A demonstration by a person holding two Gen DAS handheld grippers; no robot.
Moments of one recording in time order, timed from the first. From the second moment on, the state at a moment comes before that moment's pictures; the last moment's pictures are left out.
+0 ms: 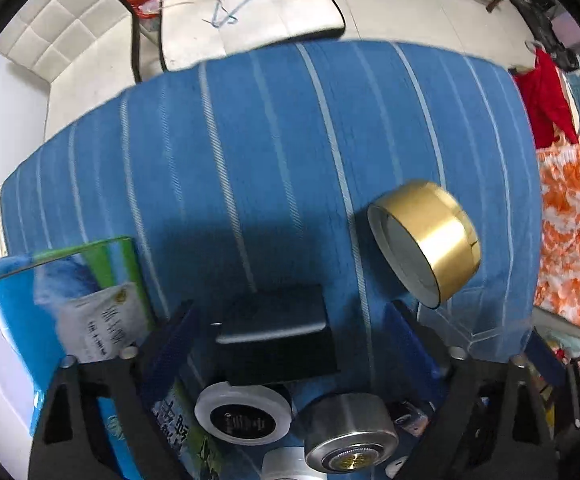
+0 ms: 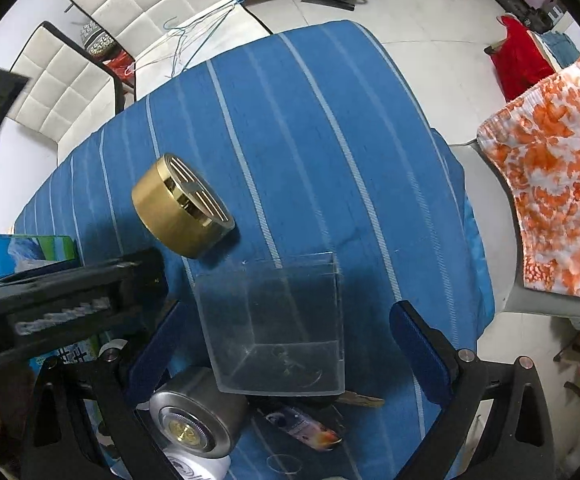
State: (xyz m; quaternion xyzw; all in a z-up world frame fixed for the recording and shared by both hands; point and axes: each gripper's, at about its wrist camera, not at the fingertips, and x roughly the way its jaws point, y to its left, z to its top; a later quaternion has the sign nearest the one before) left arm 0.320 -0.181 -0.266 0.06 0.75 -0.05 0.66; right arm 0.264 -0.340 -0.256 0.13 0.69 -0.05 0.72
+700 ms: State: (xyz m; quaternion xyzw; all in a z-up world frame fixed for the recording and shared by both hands) left arm 0.288 -0.160 -0.282 0.04 0.74 -0.05 0.67; right arm 0.265 -0.328 -0.259 0.10 0.71 -0.07 0.70
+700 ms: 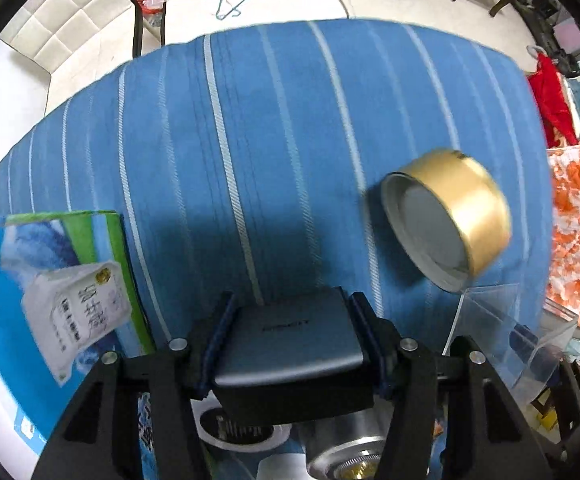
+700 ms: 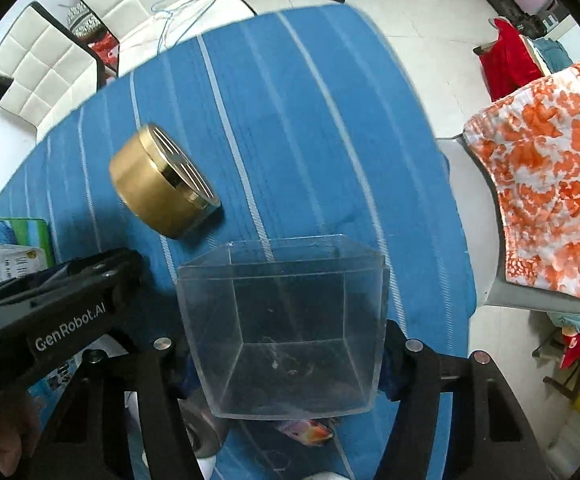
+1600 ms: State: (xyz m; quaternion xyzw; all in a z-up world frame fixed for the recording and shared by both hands) left arm 0.241 -0.055 -0.097 -0.09 0.64 -0.14 0.75; right arm 0.197 -0.246 -0.093 0.10 0.62 -0.05 0.78
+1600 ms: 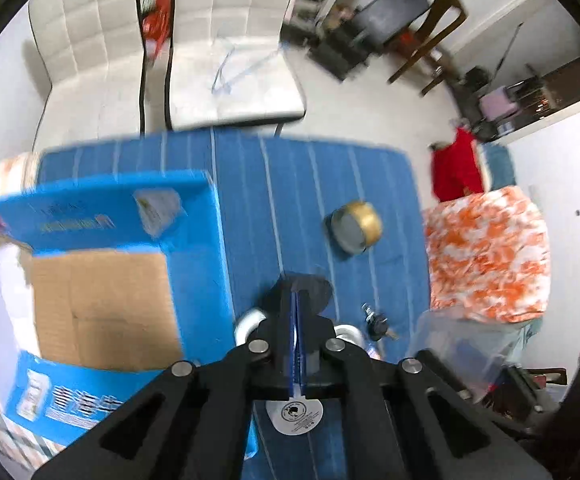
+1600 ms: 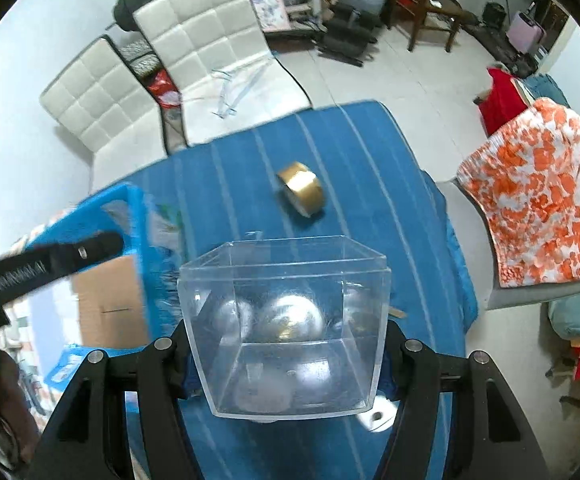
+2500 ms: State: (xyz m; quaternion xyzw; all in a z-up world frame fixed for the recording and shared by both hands) left arm 0.263 0.122 -0.266 -0.05 0.71 0.01 0.70; right arm 0.293 0.004 -0.246 0.02 0.69 0.03 0.72
